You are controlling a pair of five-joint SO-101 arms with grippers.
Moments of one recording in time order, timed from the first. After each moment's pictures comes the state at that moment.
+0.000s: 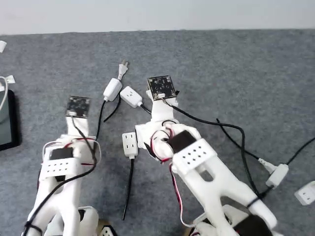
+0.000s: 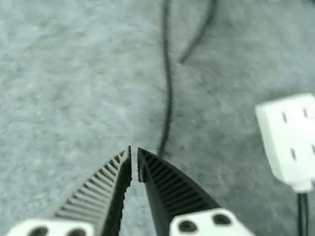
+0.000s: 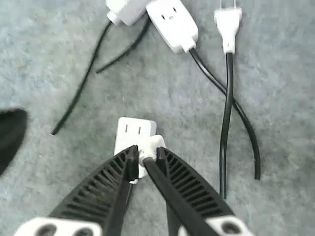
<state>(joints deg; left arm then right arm) -12.1 -33.1 66.7 40.9 -6.7 -36.1 -21.4 38.9 45.5 -22.0</state>
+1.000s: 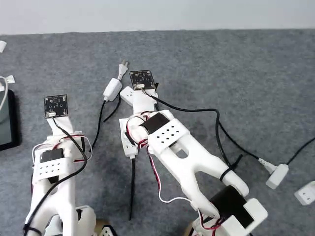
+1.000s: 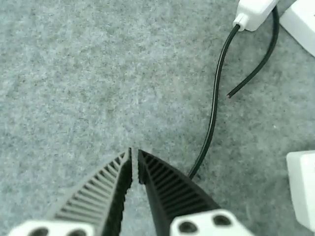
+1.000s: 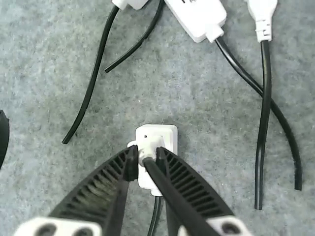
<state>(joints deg) -17.8 -33.1 66.6 37.1 -1.0 -40.3 -2.8 20.4 51.6 -28.4</state>
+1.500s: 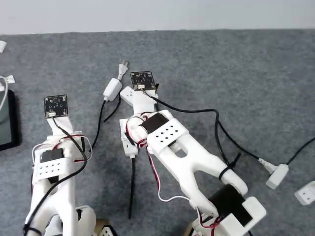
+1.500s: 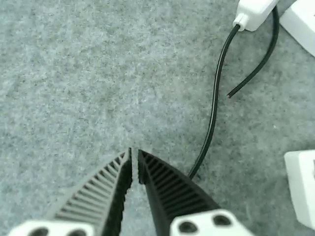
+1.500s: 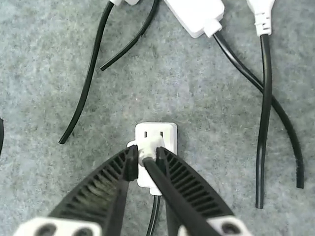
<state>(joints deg) -17.8 -33.1 66.6 37.1 -1.0 -40.3 -1.7 20.4 51.5 -28.8</state>
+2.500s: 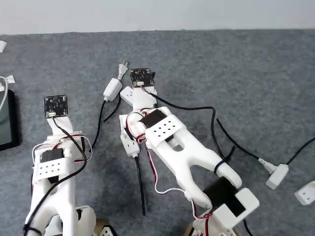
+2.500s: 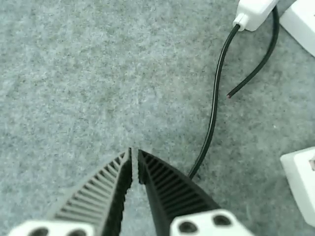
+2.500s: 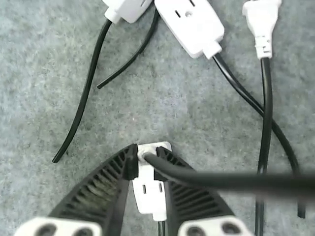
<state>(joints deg) -17.8 -33.1 66.6 37.1 -1.0 -38.9 5.2 17.0 47.9 -26.1</state>
